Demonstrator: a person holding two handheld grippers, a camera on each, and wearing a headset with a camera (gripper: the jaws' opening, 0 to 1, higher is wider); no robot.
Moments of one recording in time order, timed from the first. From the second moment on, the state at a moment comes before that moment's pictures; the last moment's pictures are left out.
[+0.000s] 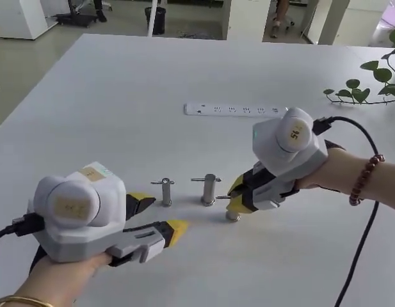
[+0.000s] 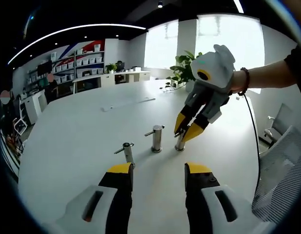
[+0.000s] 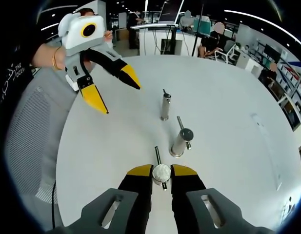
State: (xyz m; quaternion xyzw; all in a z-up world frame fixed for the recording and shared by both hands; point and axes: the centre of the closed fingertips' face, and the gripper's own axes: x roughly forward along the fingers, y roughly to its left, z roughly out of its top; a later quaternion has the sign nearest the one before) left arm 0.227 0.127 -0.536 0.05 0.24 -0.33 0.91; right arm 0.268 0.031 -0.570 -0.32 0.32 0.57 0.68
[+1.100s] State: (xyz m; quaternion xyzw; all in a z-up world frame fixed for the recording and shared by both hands) left arm 0.216 0.144 -0.532 0.05 0.24 -0.31 0.92; right arm 0.300 0.007 -0.568 -0.31 0.34 0.55 0.70
